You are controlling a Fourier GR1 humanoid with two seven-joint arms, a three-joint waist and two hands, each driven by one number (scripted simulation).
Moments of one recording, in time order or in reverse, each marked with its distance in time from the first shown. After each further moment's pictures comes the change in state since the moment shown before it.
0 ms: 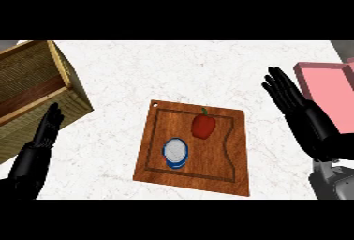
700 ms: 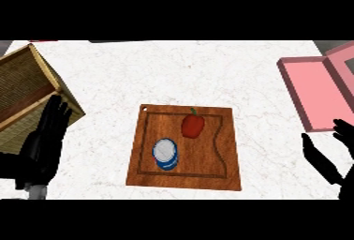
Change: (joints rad) left arm -0.067 -0.122 0.064 -0.010 0.176 0.024 0.141; right arm 0.359 0.079 -0.172 0.014 0.492 -0.721 0.045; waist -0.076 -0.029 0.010
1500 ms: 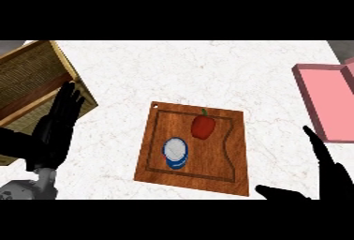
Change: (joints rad) left arm -0.120 -0.025 -0.010 0.033 0.015 -0.027 0.083; right arm 0.009 -0.094 0.340 -0.429 0.444 0.423 0.839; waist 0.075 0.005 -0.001
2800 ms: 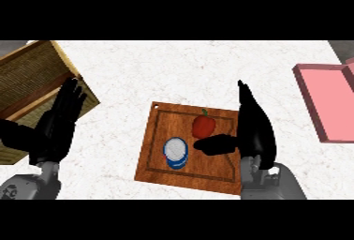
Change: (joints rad) left arm -0.030 -0.051 0.050 0.037 -0.043 -0.046 0.029; right arm -0.529 0.390 0.030 0.351 0.166 0.205 0.217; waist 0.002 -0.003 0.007
